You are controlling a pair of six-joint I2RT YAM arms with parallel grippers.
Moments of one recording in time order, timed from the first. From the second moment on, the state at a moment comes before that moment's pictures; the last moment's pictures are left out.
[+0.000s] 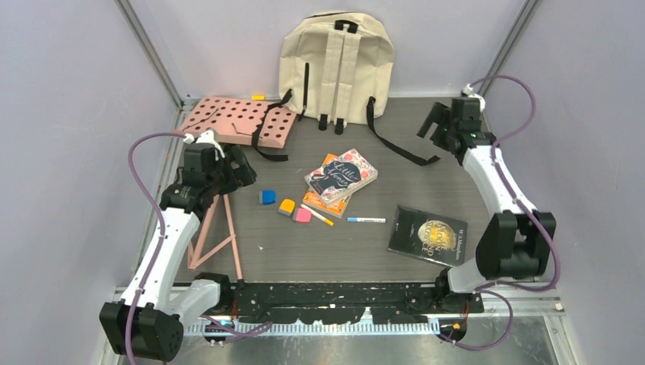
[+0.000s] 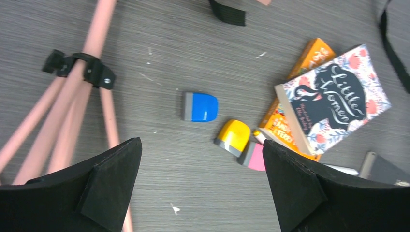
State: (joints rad) left arm -0.12 0.99 0.94 -0.63 -0.02 -0.43; right arm -0.03 1.42 1.18 -0.41 0.13 0.44
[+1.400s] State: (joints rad) left arm -0.12 1.01 1.06 -0.58 0.04 -0.64; right arm 0.21 2.58 2.54 -0.08 -0.30 0.60
